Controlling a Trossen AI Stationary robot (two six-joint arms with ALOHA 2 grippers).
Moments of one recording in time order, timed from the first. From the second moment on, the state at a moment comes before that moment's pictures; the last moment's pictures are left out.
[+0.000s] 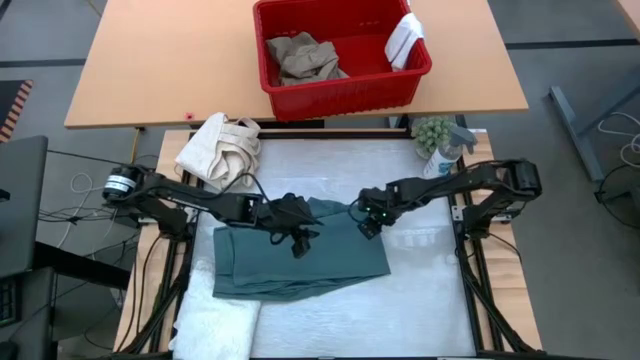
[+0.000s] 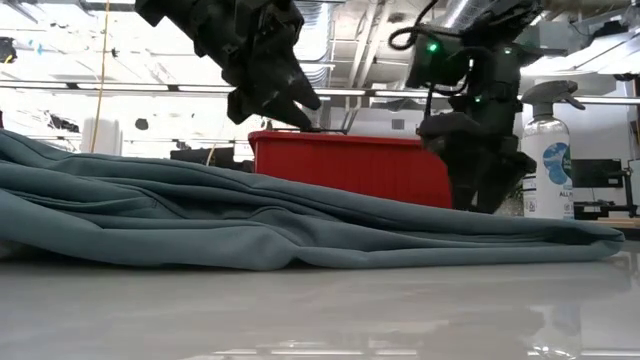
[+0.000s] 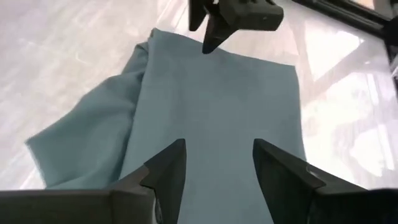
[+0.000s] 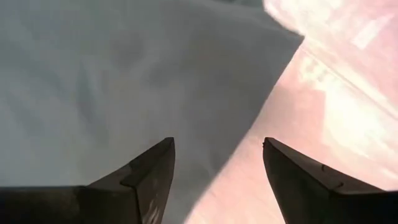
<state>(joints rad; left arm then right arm) -0.10 1.51 0.96 -0.08 -0.15 -0.44 -0.07 1.54 0.89 -0.66 -0.02 0.86</state>
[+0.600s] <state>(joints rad) -0.09 1.51 0.96 -0.10 -0.19 -0.46 -0.08 1.49 0.68 -0.37 0.00 0.98</state>
